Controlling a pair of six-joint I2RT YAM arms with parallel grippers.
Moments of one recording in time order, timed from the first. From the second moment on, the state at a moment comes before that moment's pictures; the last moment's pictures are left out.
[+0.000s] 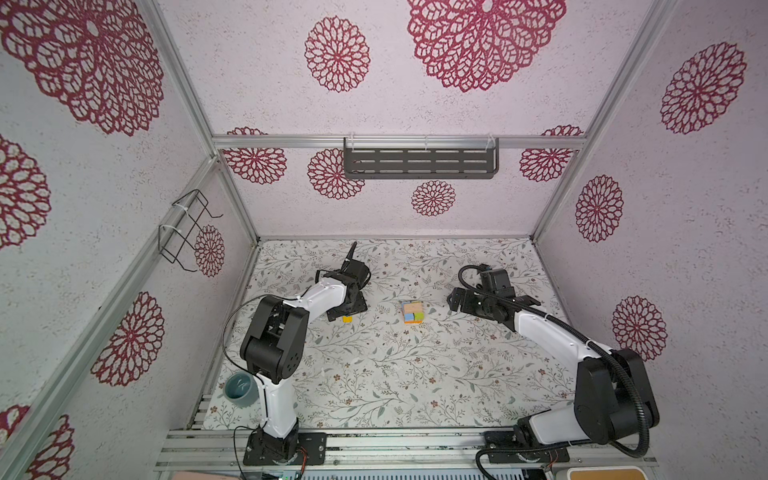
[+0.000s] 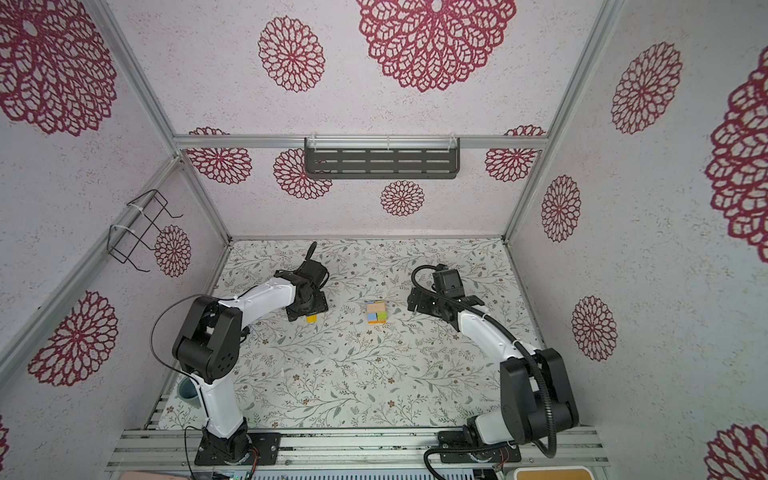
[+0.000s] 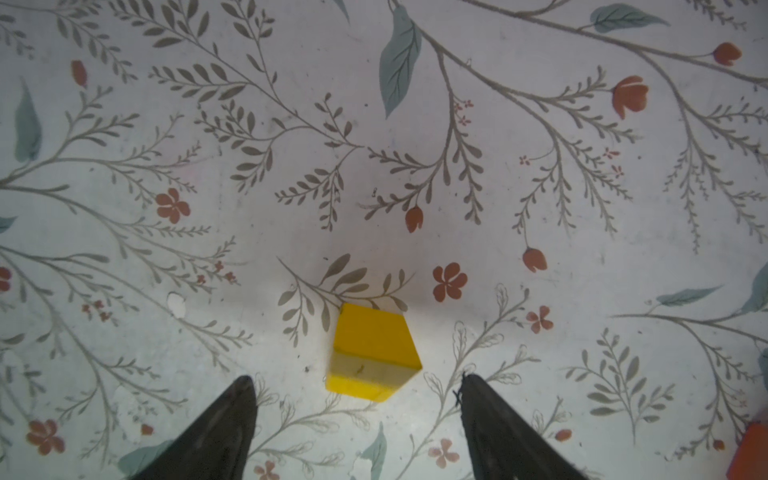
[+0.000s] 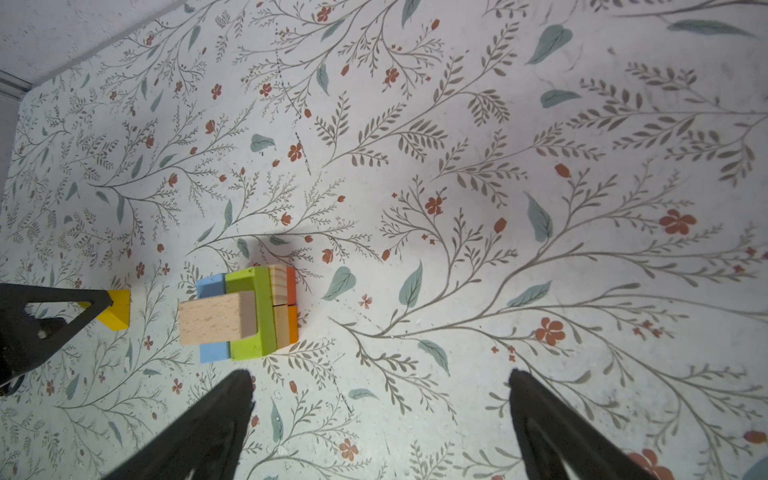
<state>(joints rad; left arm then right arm) -0.41 1.93 1.32 -0.70 -0.25 -0.73 0.31 1.43 0.92 -0.34 -0.10 0.46</state>
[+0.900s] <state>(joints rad) -0.38 1.92 1.20 -0.49 -0.15 -0.70 0.33 1.44 0.93 -0.36 -0.11 0.44</state>
